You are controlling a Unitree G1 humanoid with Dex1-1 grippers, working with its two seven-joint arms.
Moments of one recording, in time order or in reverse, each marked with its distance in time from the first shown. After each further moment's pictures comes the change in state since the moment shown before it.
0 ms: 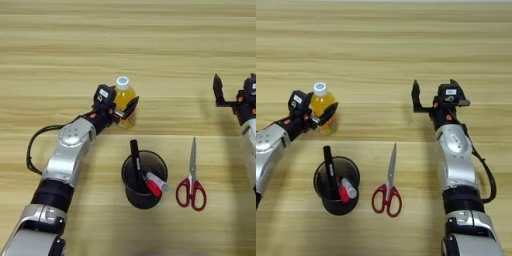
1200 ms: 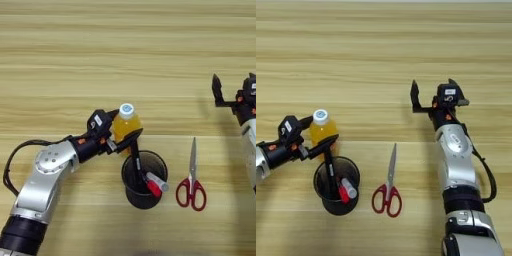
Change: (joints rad) left arm 0.237 0.132 -0.072 -0.313 -0.074 0.066 -0.249; right arm 0.000 -0.001 0.000 -0.001 0.002 0.000 0.025
